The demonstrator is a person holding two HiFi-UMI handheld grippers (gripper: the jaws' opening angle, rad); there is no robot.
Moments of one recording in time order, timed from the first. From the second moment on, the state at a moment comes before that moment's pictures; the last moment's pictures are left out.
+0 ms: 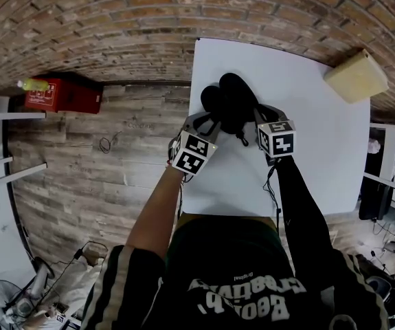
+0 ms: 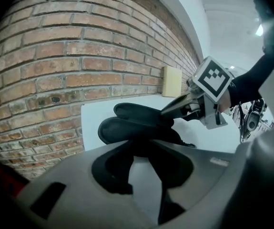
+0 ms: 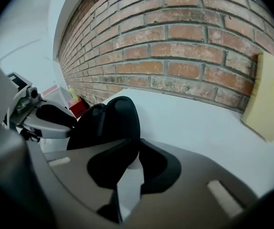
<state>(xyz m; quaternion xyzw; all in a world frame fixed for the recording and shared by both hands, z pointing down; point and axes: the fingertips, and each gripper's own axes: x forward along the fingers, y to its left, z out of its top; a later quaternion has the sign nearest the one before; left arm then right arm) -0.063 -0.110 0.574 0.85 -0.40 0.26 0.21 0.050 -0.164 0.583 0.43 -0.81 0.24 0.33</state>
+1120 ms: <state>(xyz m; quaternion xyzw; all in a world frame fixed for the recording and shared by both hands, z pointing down) -0.080 -0.111 0.346 0.83 -0.55 0.10 0.07 0.057 -0.133 0.359 0.43 -0.89 0.07 0.13</state>
